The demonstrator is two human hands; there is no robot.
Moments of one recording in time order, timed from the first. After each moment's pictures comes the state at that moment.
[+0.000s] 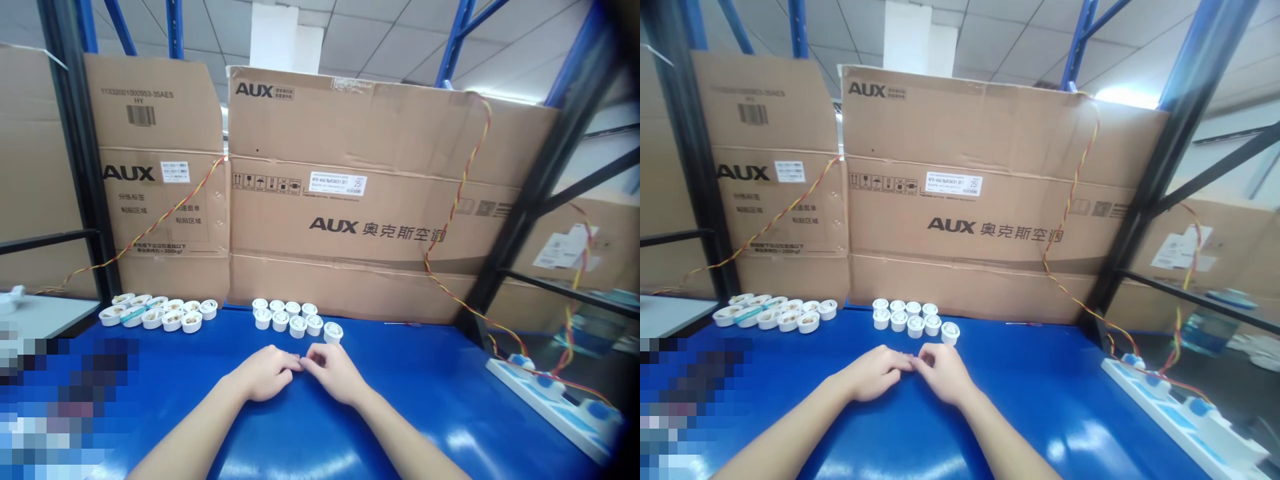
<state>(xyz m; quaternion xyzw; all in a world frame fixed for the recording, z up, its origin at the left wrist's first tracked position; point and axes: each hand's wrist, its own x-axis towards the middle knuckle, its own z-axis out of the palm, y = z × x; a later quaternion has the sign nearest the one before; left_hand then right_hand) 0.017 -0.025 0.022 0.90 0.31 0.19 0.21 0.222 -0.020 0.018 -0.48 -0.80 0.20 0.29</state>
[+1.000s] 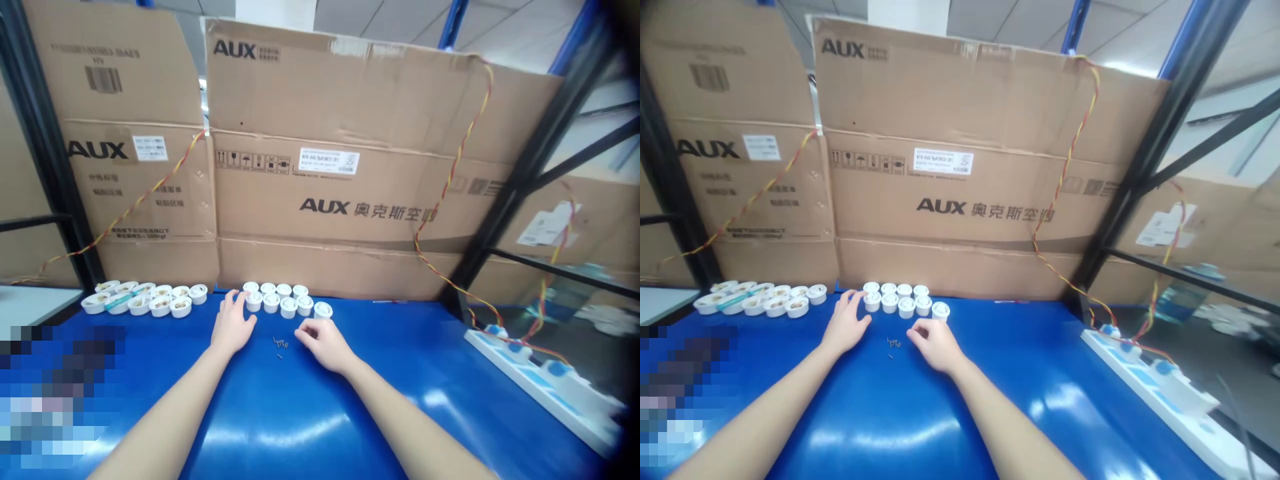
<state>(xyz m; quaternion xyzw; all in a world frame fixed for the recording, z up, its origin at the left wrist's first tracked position) -0.011 0.009 0.001 0.68 0.65 0.33 0.04 0.228 -0.015 0.018 -0.48 -0.79 0.22 0.31</state>
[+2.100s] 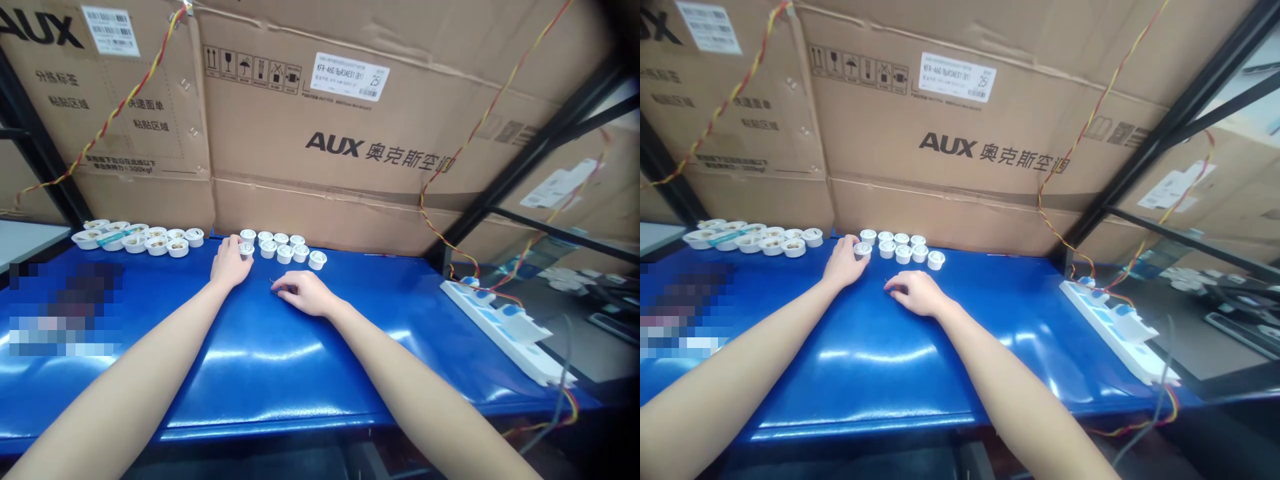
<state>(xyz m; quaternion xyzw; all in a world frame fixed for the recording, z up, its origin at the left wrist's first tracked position) -0.008 0.009 0.006 0.65 0.68 0.33 0.05 0.210 -0.031 0.022 -0.33 -0.91 0.14 0.22</state>
